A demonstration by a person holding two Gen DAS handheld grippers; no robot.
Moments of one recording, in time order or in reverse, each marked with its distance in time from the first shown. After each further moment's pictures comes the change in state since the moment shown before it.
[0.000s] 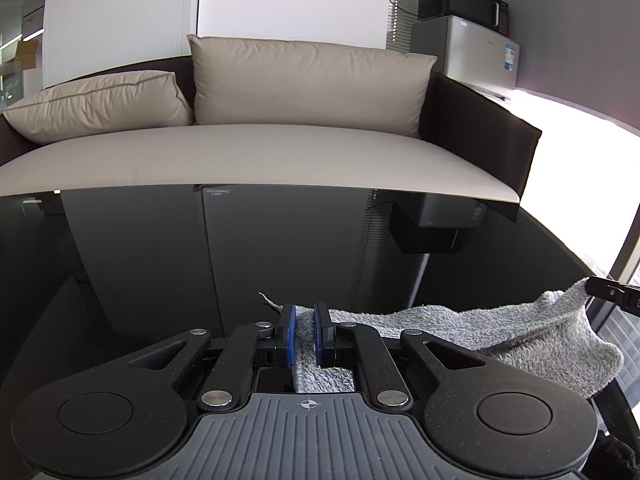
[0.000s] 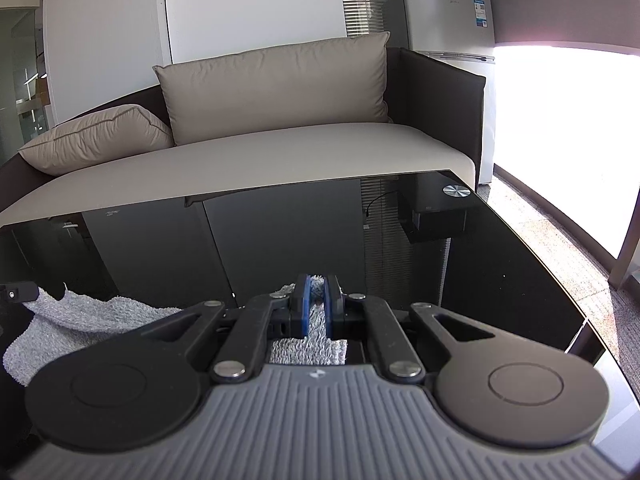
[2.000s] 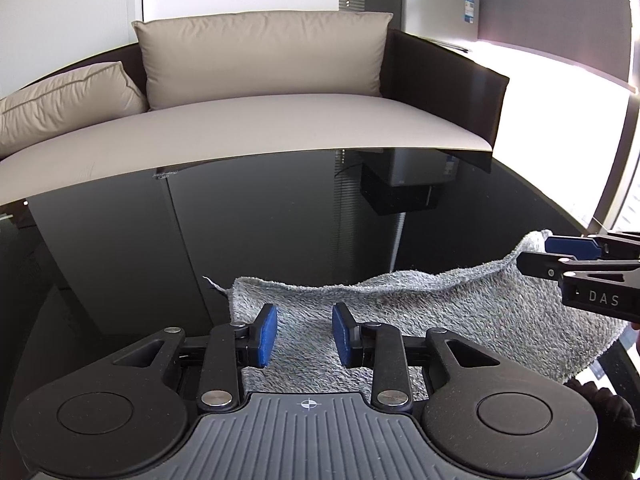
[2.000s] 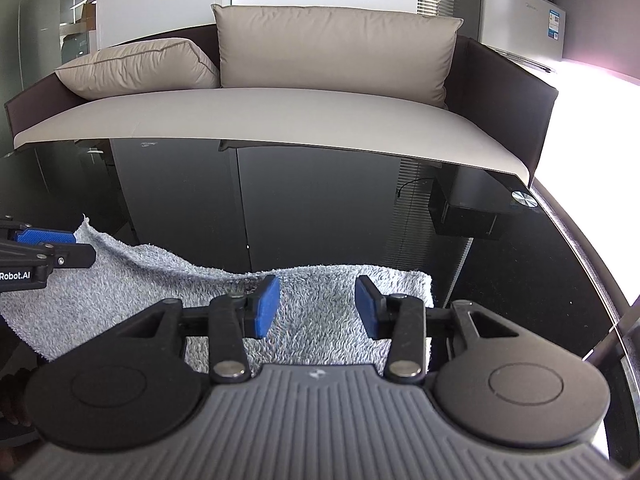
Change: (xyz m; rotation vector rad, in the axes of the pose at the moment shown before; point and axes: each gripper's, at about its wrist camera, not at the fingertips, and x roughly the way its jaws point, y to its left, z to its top) left arm 0.030 -0.030 -0.010 0.142 0.096 -0.088; right arm 0.030 0.049 -0.006 -0.218 0.110 0.064
